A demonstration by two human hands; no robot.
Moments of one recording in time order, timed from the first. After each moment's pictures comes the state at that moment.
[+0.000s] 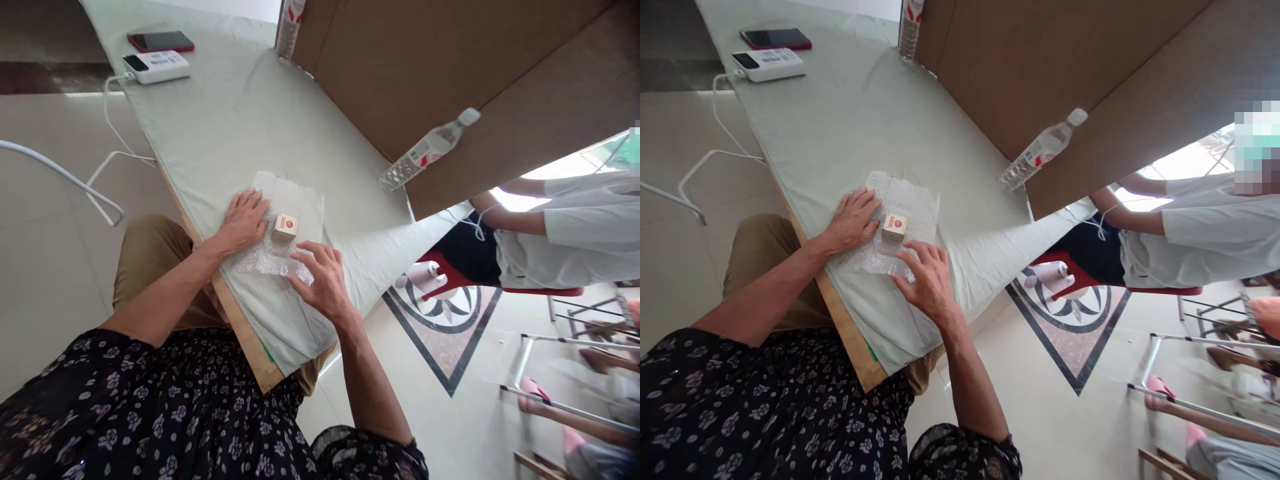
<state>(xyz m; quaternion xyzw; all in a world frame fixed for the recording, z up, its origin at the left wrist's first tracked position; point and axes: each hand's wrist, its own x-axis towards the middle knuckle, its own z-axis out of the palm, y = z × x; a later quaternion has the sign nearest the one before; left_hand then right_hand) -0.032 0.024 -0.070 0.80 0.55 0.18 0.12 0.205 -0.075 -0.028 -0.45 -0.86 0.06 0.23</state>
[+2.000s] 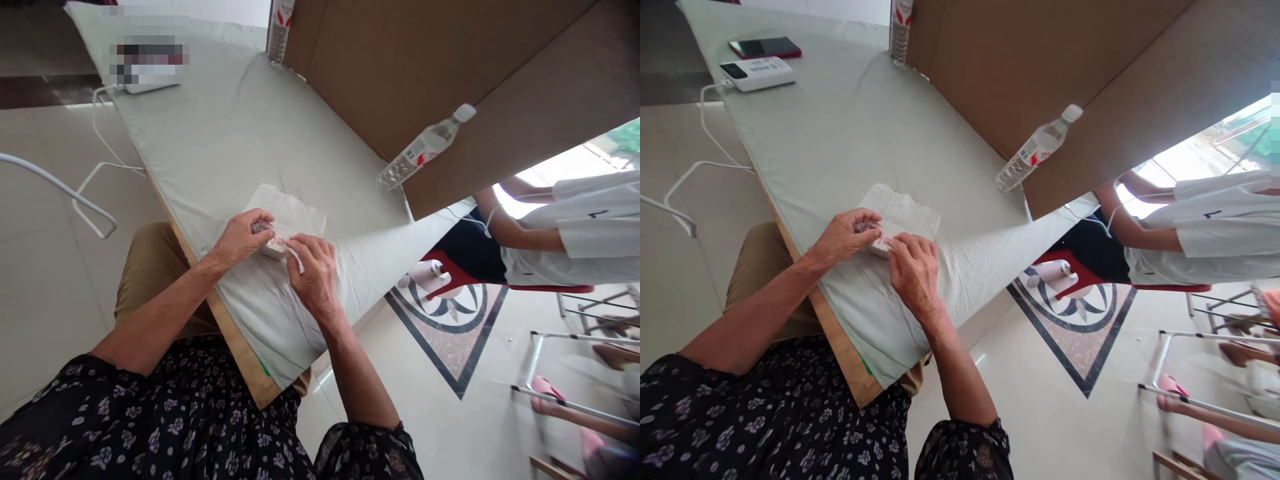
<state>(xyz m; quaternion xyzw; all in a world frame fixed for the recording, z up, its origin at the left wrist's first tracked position) -0.015 0.006 -0.037 0.63 0.54 0.36 0.42 0.177 -0.054 -0.030 -0.51 -0.80 -0.01 0.31</state>
